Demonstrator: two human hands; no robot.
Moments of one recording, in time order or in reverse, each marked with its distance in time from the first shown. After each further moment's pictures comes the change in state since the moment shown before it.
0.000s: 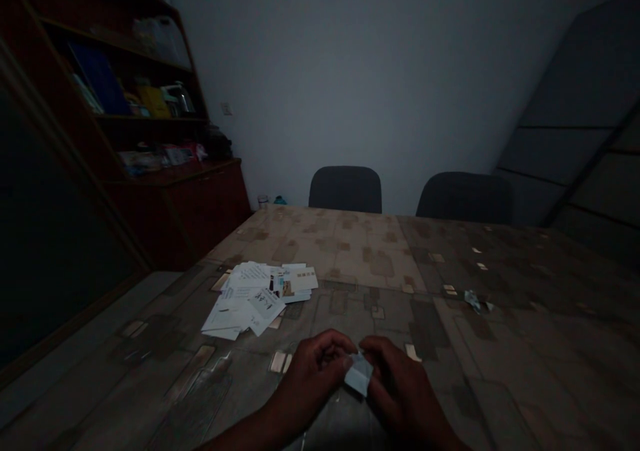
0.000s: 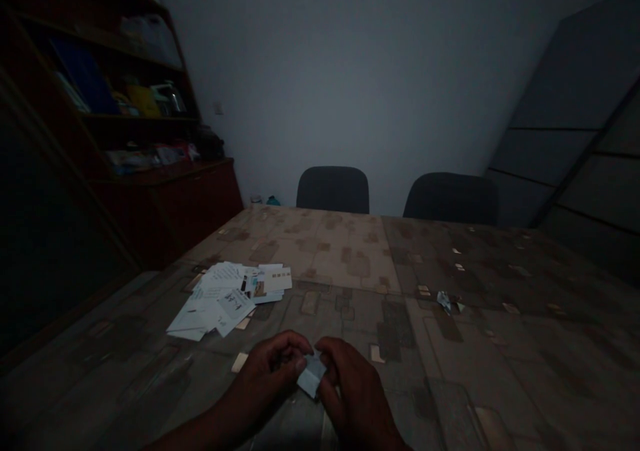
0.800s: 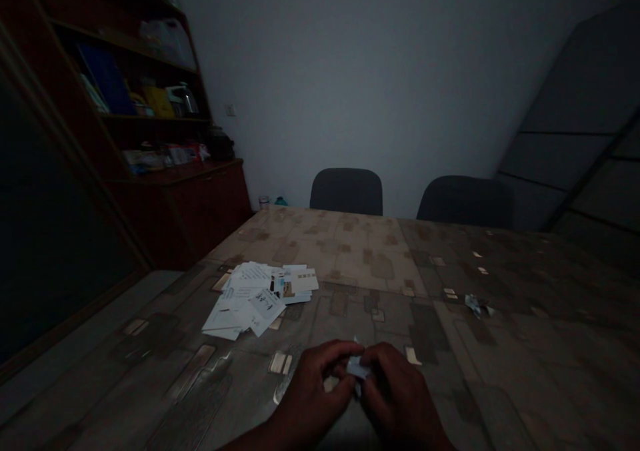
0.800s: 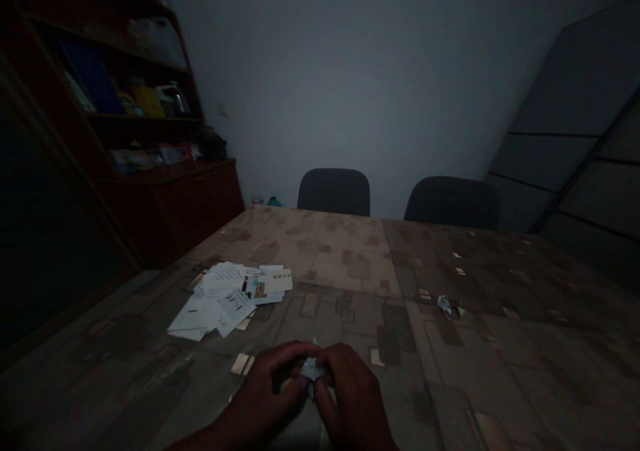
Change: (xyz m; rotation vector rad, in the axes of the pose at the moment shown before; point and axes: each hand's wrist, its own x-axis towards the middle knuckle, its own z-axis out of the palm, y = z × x) left_hand -0.009 -0.001 0.011 0.369 0.134 0.039; right_hand -0.003 0.002 0.005 -0.094 0.040 -0.097
